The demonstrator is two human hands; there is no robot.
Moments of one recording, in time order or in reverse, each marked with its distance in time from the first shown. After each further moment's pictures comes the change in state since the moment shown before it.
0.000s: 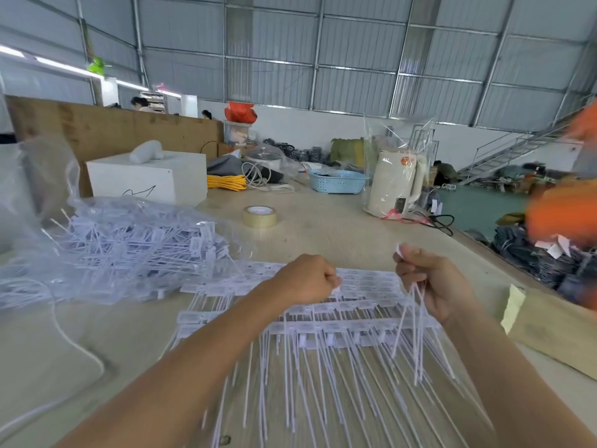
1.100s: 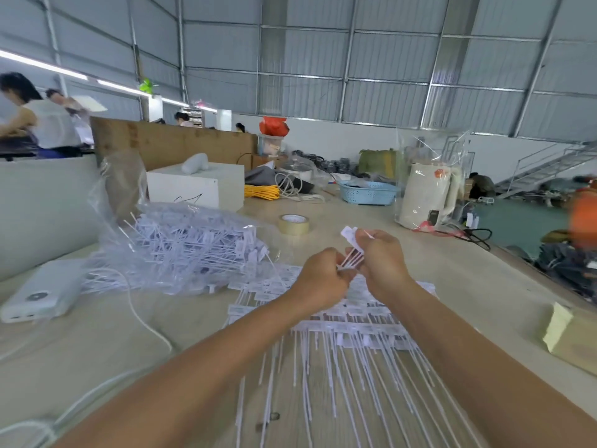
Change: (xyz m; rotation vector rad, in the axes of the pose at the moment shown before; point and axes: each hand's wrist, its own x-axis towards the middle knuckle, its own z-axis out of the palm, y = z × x) left_hand -0.047 0.002 -0.015 -0.324 0.327 -0.146; right_hand 0.011 0.054 0.120 -0.369 0.123 -0.184
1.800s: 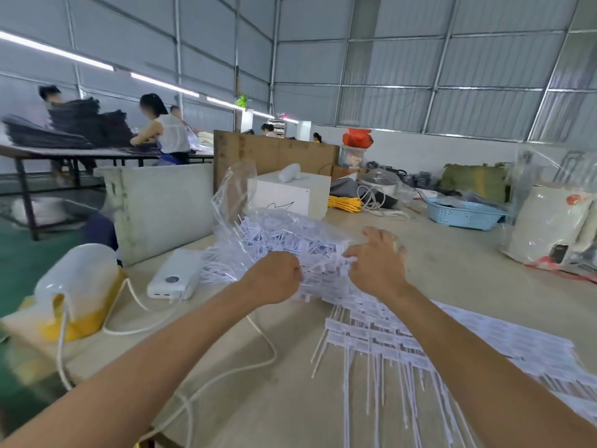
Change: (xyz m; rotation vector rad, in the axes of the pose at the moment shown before) left_hand -0.041 -0.103 -0.163 0.576 0.085 -0.241; right_hand 0.015 0.041 0.131 -1.513 -0.306 -0.615
